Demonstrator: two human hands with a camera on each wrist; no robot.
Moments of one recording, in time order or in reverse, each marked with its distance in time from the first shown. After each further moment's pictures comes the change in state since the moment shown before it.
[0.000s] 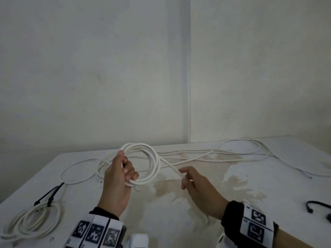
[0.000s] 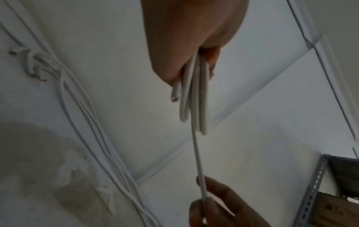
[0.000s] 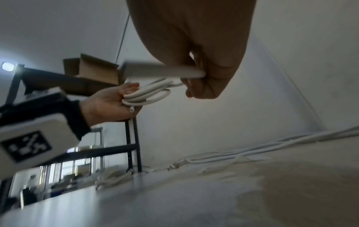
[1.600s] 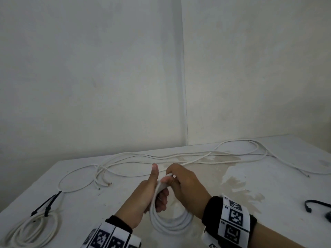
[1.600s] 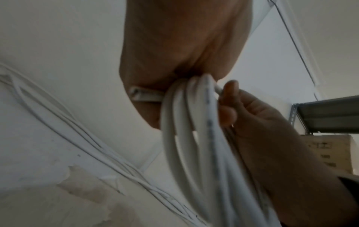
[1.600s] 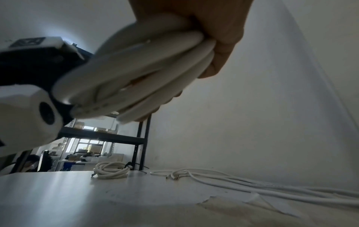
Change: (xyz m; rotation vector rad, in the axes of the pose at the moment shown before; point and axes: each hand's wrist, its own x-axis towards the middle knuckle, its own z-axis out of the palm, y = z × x) left_hand -0.024 -0.025 0.024 0.792 -0.404 -0.304; right_hand 0.018 -0.018 0.014 -0.002 0.255 -0.420
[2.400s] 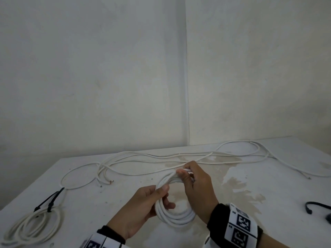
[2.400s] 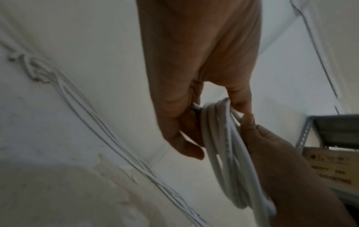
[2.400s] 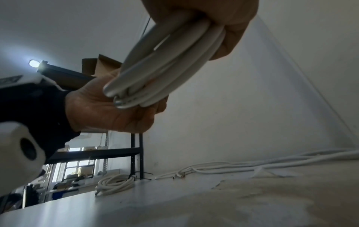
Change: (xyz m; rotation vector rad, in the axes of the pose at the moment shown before) left_hand -0.014 -0.020 -0.004 -0.338 -0.068 0.037; right_hand -0.015 0.001 -0.004 0.062 0.311 0.121
